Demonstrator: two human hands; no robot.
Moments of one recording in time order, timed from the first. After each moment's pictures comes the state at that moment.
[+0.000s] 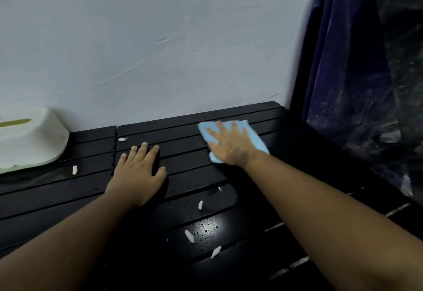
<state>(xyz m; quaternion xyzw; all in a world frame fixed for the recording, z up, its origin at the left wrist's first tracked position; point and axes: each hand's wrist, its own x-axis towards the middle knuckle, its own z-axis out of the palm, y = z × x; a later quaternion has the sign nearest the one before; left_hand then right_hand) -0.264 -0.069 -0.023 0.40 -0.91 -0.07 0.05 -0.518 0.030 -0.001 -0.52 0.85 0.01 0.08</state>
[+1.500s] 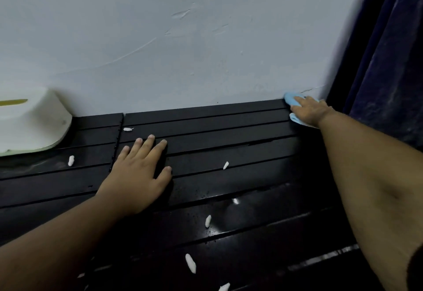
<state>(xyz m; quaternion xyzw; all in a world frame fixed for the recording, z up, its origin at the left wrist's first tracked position) -0.263 -0.072 -0.030 0.40 -0.91 -0.05 0.06 -0.738 0.027 0.009 -0.38 0.92 0.06 0.07</state>
